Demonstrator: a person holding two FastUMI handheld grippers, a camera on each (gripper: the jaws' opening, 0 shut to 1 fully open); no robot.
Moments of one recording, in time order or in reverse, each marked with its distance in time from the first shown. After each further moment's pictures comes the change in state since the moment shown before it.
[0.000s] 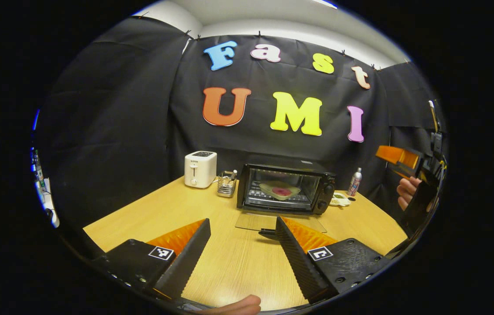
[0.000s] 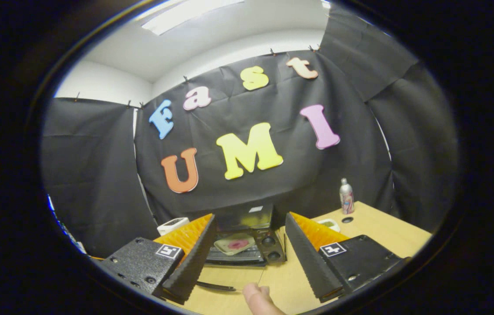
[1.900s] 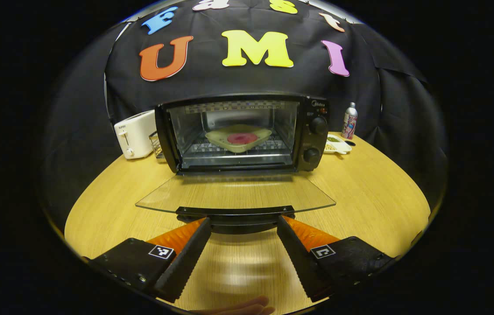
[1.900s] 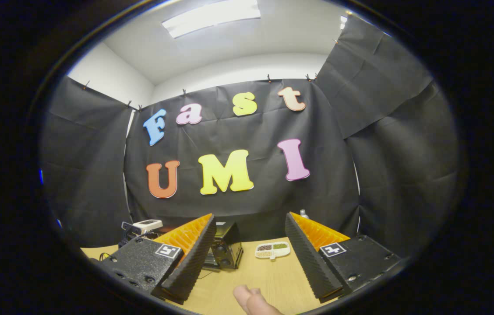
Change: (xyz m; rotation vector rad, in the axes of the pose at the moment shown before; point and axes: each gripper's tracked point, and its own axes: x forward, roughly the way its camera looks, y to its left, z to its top) left arm 0.147 -0.102 -0.075 0.204 0.271 -0.100; right arm -0.076 -0.076 0.050 -0.131 -0.110 -0.113
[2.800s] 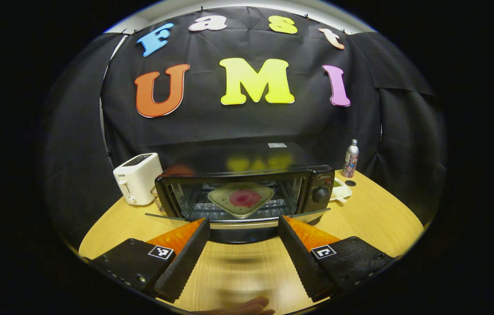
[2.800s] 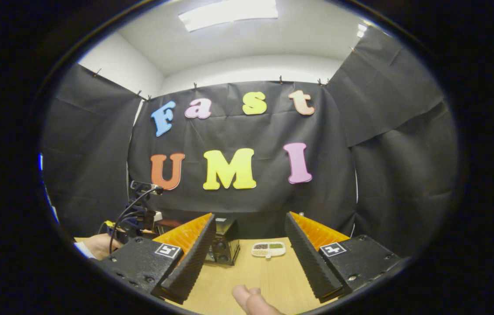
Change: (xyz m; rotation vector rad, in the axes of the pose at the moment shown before) left arm 0.027 0.012 0.115 0.023 -0.157 -0.010; right arm -0.019 0.018 0.015 -0.110 0.014 0.011
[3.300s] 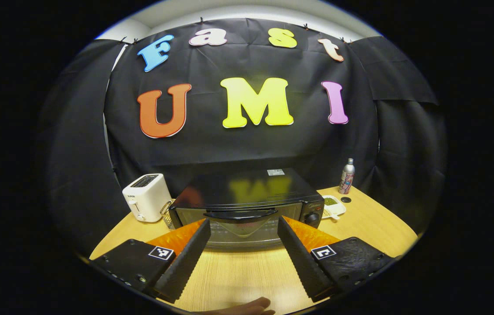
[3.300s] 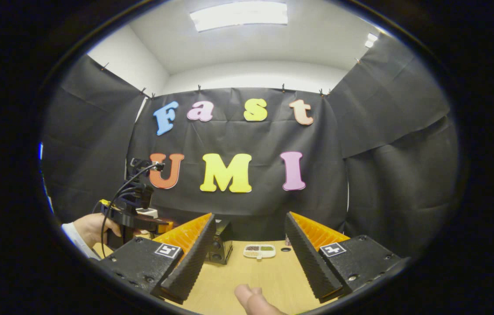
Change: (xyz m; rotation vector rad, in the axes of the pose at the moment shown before) left arm -0.056 -0.004 0.054 0.008 -0.095 0.007; right arm -0.041 0.004 0.018 -0.056 -0.017 -0.033
